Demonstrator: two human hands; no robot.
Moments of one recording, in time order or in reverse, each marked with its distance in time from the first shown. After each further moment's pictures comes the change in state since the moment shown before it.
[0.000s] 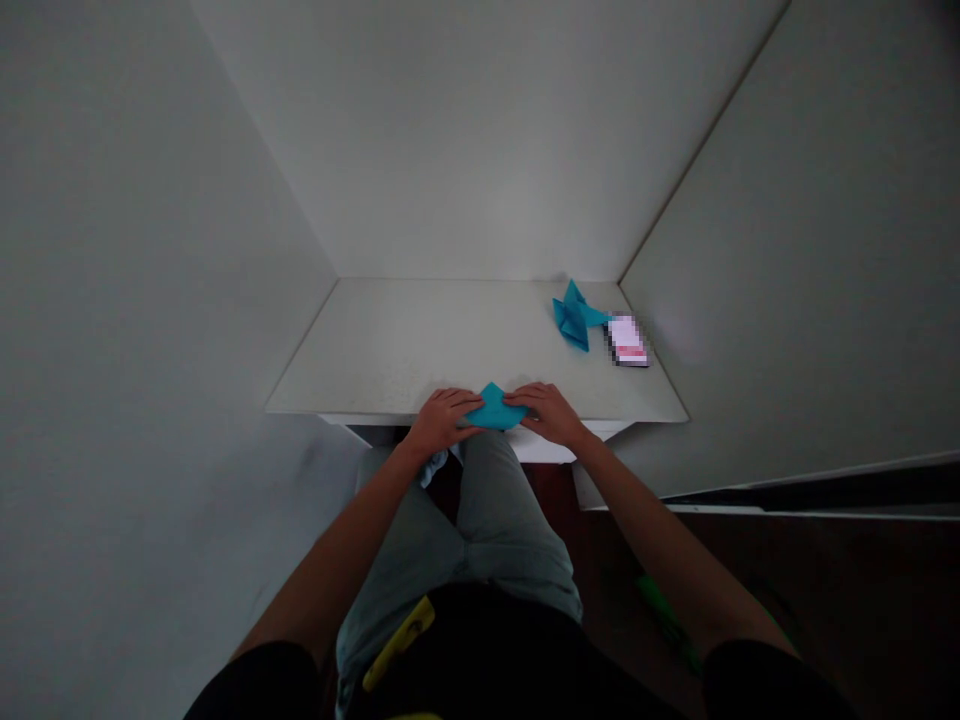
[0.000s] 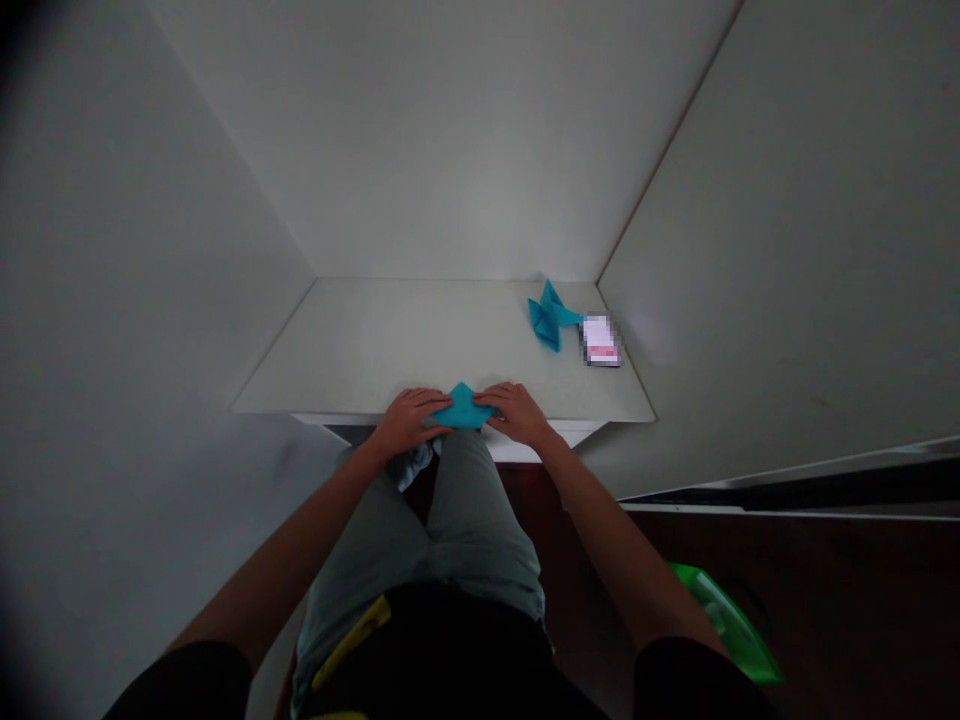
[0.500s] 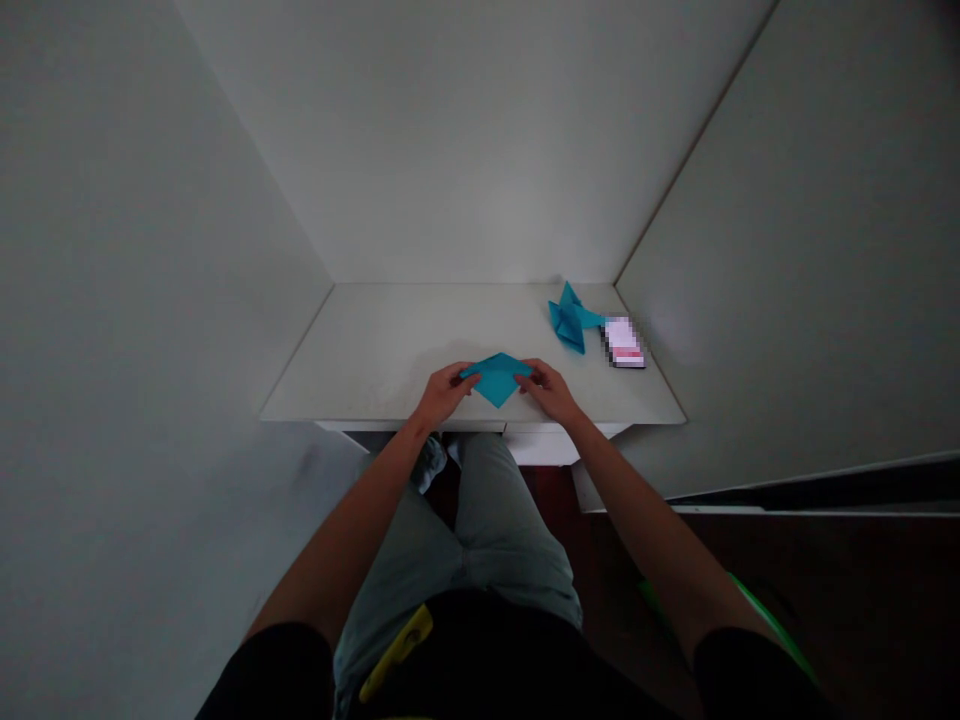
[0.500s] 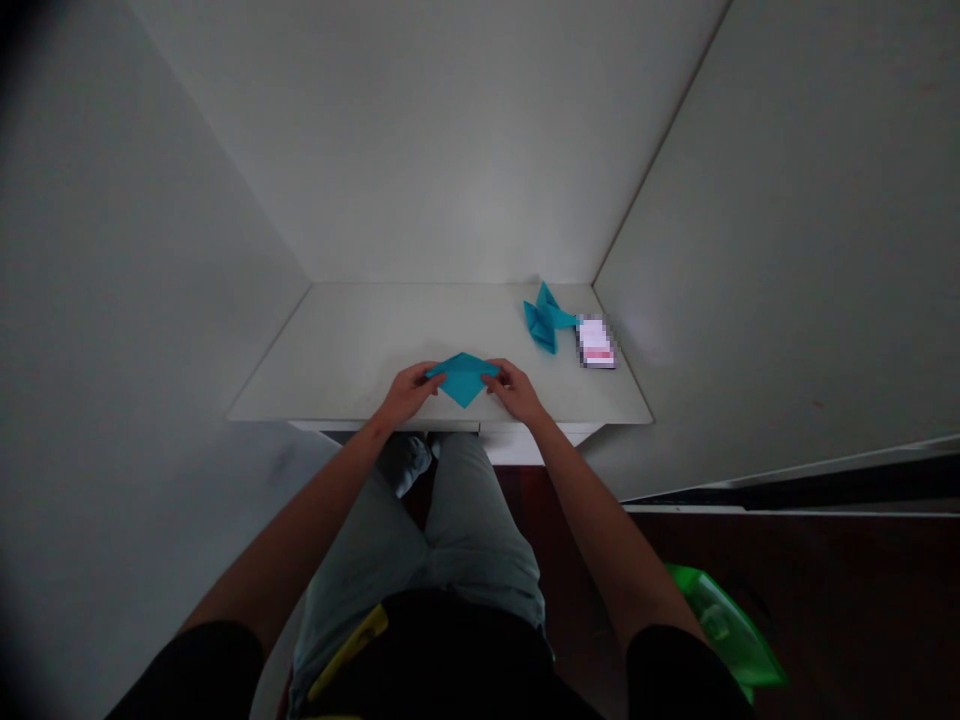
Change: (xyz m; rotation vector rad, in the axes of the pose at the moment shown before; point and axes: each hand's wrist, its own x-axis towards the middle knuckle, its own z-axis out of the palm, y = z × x) left_hand 0.062 -0.002 -0.008 -0.653 0.249 -0.400; right_hand 0.037 0.017 0.000 0.711 0.372 0.363
